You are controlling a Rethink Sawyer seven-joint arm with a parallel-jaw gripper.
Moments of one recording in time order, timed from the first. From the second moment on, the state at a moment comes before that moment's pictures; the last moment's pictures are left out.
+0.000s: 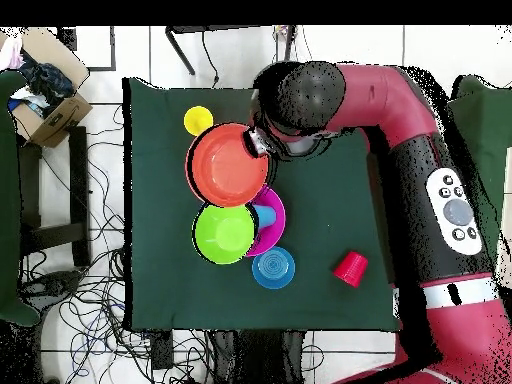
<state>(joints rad) -0.70 -0.62 0.82 1.28 -0.45 1.34 1.39</state>
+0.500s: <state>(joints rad) -0.82 -0.67 0.88 1.48 -0.45 1.23 1.39</state>
